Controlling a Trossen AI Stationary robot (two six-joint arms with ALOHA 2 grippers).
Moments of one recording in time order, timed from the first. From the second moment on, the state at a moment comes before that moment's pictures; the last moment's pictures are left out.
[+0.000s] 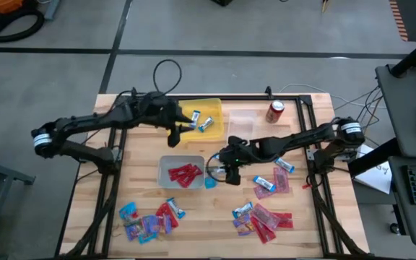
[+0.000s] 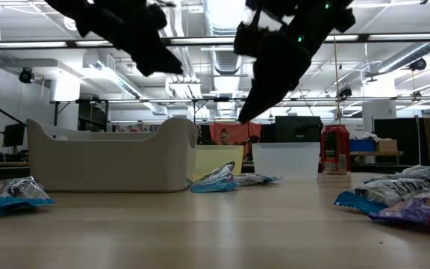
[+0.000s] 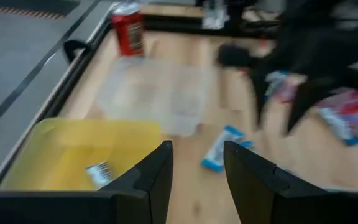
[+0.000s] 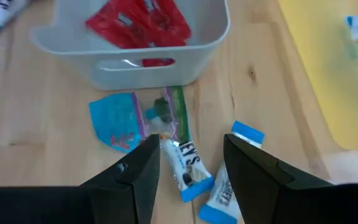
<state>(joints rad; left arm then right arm) 0.39 1.20 0.89 -0.21 0.28 0.14 0.06 1.68 1.08 -0.28 0.11 0.10</state>
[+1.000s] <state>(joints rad) 0.04 0.91 0.73 -0.20 0.01 -0.02 0.06 1.91 1.09 -0.09 0.11 0.24</state>
